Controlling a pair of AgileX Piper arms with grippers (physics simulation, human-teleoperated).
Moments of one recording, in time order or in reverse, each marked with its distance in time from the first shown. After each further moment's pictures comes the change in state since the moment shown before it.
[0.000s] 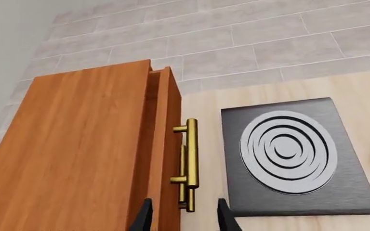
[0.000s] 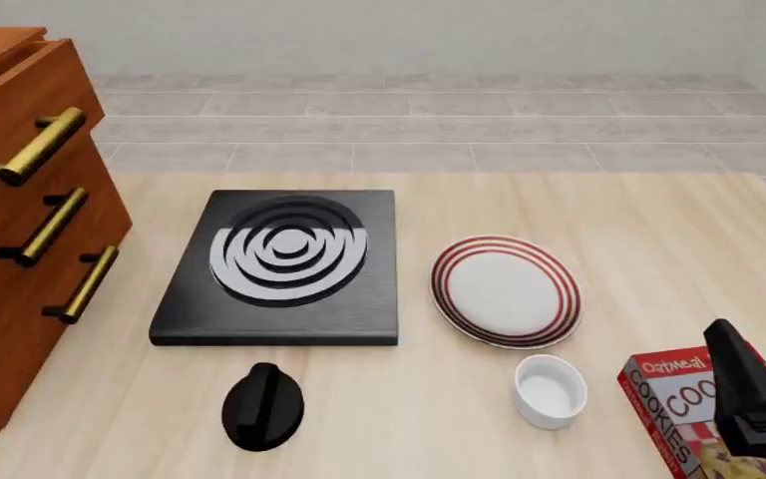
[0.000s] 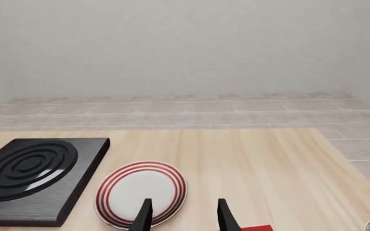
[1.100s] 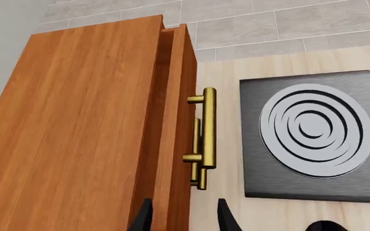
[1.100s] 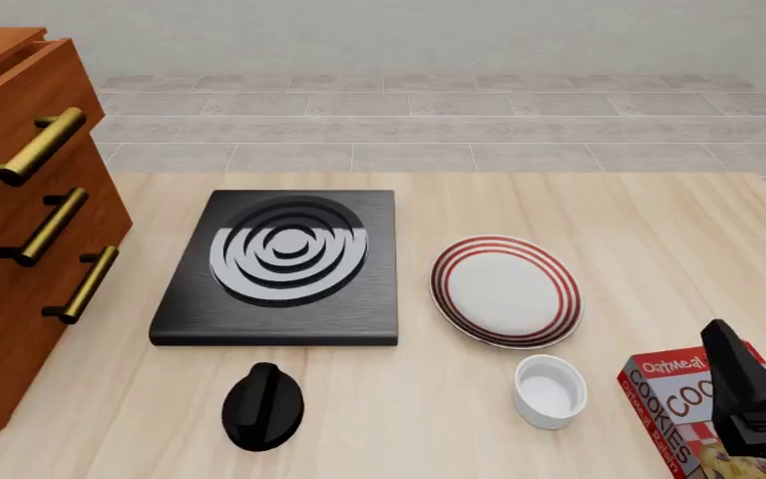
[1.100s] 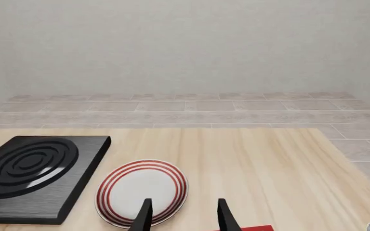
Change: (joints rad) left arm 0.099 -0.003 0.142 -0.033 0.037; right arm 0.008 0.010 0.000 -0.004 -0.008
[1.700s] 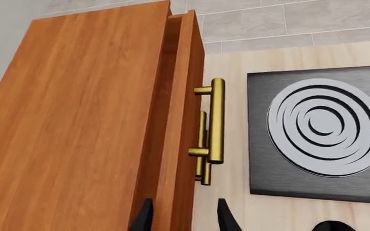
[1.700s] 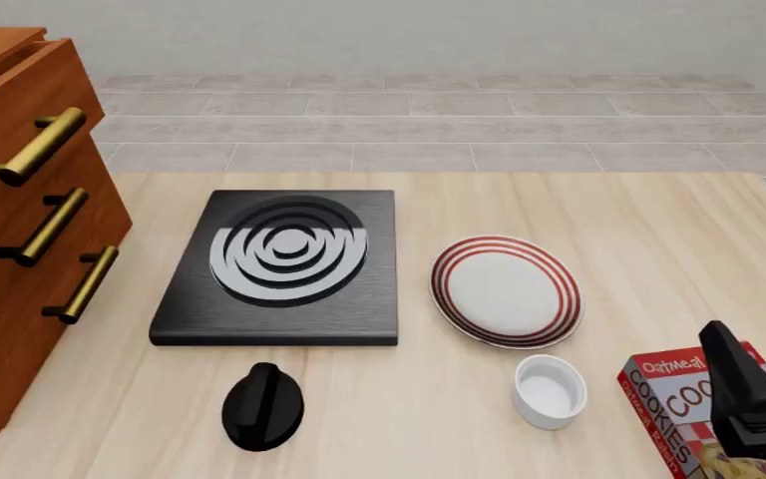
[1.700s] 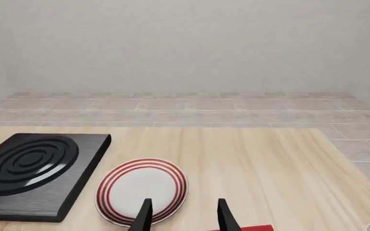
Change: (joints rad) left arm 0.034 -0.009 0.059 -0.035 0.003; right arm 0.005 0.000 0.000 0.005 -0.008
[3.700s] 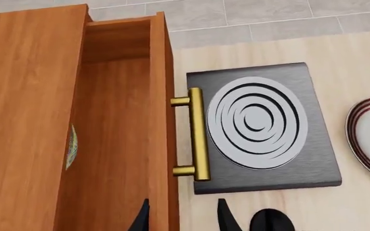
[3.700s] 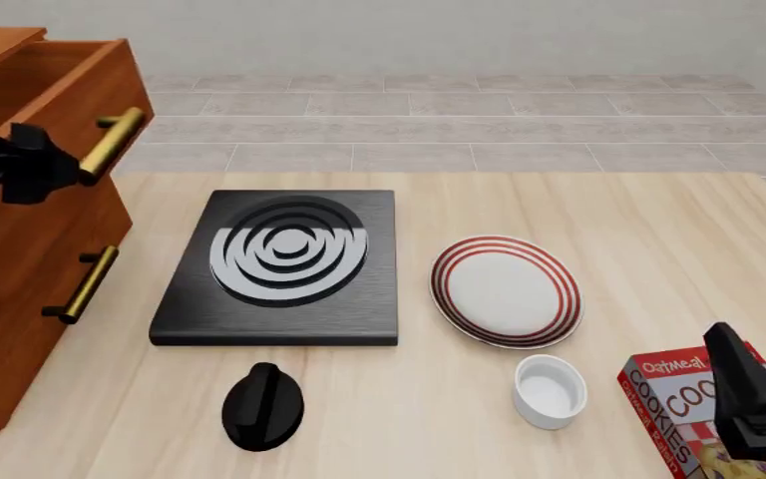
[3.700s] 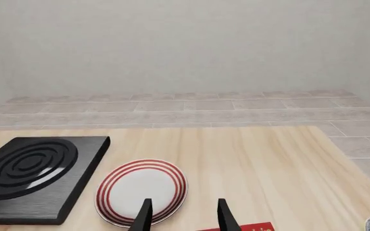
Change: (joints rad) left arm -0.267 0.123 -0.091 0.064 -0.208; right arm -0.013 -0.029 0.001 0.024 0.020
